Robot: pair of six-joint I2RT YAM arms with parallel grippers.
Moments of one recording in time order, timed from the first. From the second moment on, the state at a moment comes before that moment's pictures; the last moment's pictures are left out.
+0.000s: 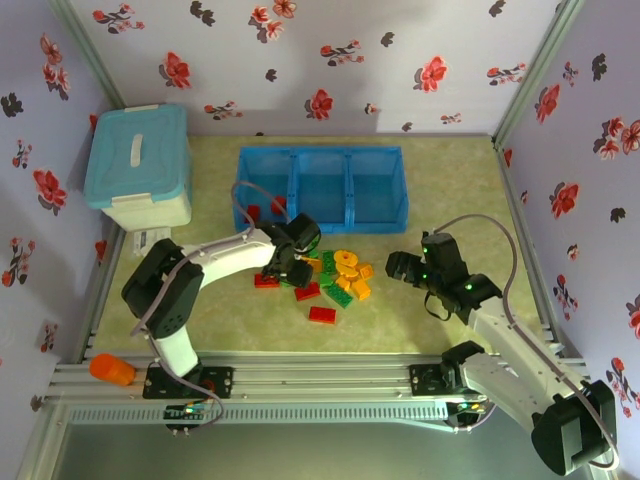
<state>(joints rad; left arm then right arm) -0.82 1.75 1.14 -0.78 -0.10 -0.41 0.43 0.85 0.56 -0.55 0.00 0.62</state>
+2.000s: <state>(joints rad) -0.64 2.14 2.06 -0.99 -0.13 -0.34 0.43 0.81 0.54 -0.55 0.03 0.63</state>
